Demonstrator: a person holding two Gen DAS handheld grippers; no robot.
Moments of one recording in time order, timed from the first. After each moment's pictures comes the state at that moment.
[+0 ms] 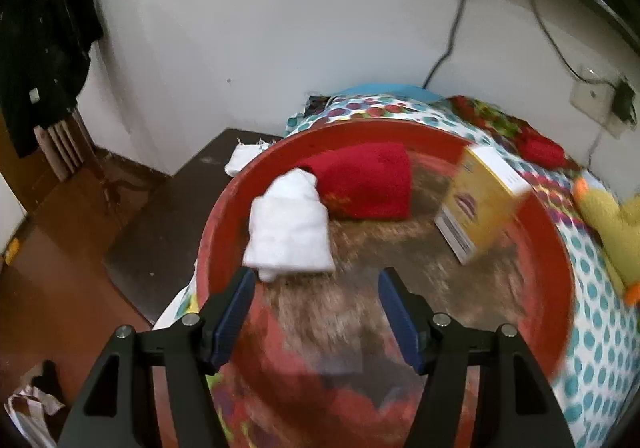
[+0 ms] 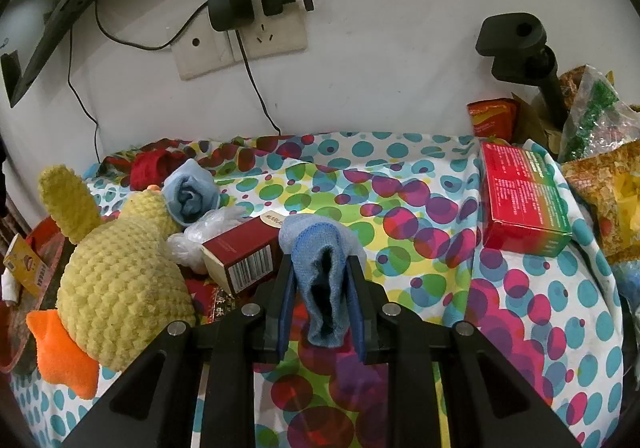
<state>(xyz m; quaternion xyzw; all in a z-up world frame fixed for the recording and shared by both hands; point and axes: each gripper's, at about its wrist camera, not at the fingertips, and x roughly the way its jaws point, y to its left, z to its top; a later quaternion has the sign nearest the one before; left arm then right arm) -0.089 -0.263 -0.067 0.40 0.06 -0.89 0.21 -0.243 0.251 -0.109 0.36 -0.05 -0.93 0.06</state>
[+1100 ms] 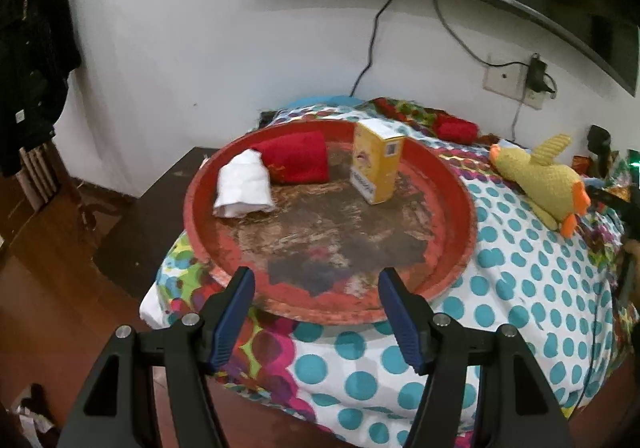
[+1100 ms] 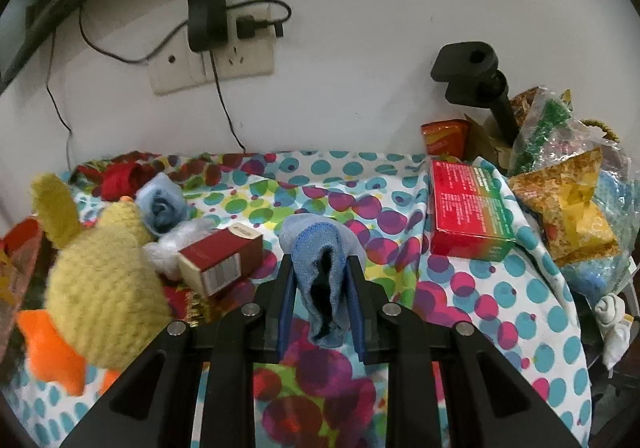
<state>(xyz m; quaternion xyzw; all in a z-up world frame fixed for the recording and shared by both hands) 0.001 -0.201 -0.052 0.36 0.06 -0.92 0.13 -0.217 0.256 -0.084 0.33 -0.03 -0.94 0.00</state>
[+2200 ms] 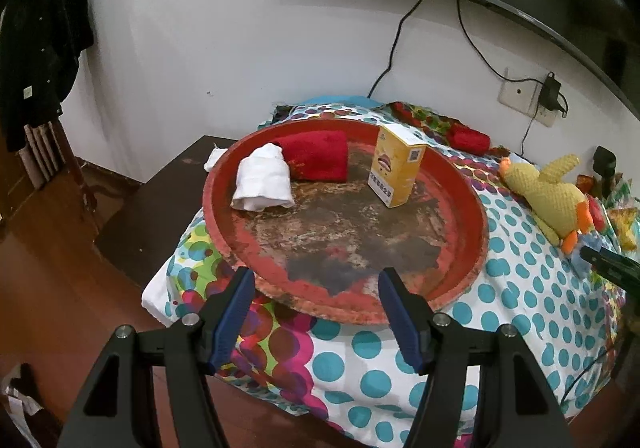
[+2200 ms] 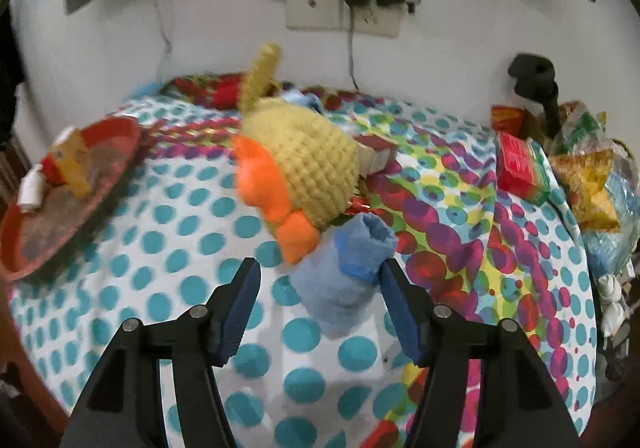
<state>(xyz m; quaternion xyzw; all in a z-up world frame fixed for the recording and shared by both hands) 0.007 -0.218 -0.049 0.36 0.08 -0.92 0.14 -0.141 0.161 -0.099 0.40 0.04 -0.91 0.06</state>
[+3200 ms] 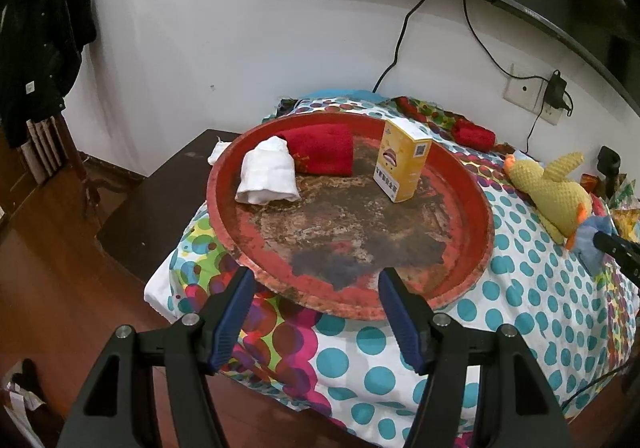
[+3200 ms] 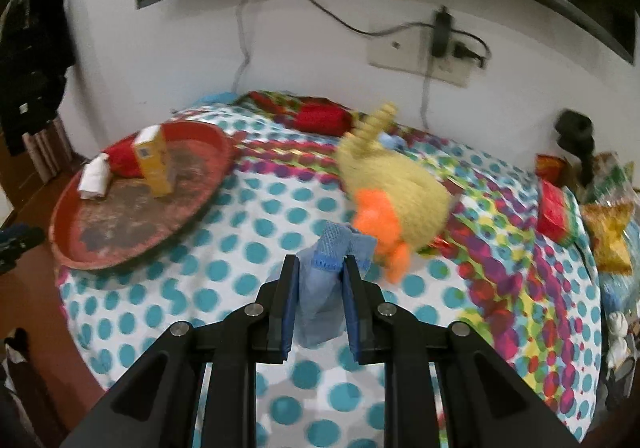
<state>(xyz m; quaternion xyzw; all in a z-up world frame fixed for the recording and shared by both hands) 0.007 -0.222 -0.051 0.37 0.09 -0.91 0.15 -0.095 0.087 -0.046 0.36 0.07 -0.91 0.18</state>
